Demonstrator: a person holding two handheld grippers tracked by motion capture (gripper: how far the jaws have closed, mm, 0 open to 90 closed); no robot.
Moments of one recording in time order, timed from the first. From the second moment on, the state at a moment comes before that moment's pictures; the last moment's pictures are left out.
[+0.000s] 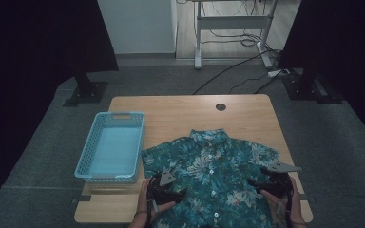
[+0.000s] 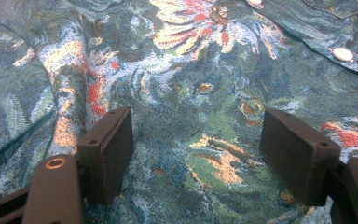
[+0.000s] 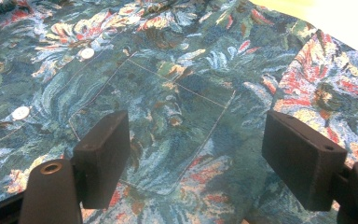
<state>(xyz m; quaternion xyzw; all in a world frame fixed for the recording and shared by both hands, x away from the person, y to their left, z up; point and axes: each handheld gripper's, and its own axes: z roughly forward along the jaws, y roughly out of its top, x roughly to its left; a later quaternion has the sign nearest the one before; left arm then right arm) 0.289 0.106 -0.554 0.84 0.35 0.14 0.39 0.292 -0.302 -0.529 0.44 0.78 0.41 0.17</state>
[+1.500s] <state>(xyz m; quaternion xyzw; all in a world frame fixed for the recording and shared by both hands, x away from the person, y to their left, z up) 0.291 0.104 -0.554 0.84 0.36 0.15 0.38 0.300 -0.336 -0.529 0.48 0.75 0.41 0.19</state>
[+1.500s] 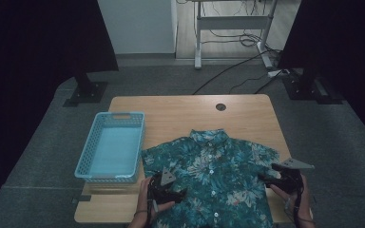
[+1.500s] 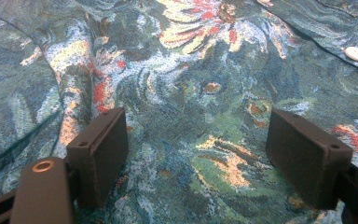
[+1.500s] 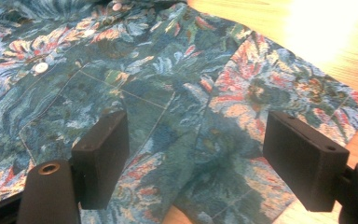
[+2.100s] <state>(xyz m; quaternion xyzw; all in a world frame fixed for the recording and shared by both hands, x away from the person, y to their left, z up) 0.290 0.104 -0.554 0.84 0.36 0.15 0.38 0.303 -0.356 -0.530 0.50 0.73 0.42 0.19</state>
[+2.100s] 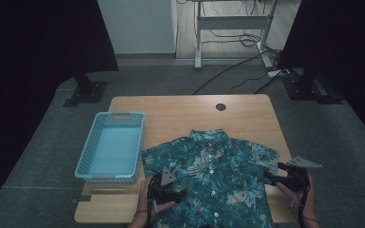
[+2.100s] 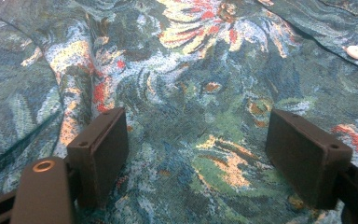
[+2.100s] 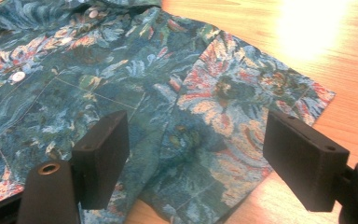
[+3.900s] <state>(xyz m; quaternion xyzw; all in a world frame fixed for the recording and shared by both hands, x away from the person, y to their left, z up) 0.290 0.100 -0.554 0.85 0.35 0.16 0.37 0.336 -0.381 -0.548 0.56 0.72 0.37 0.20</state>
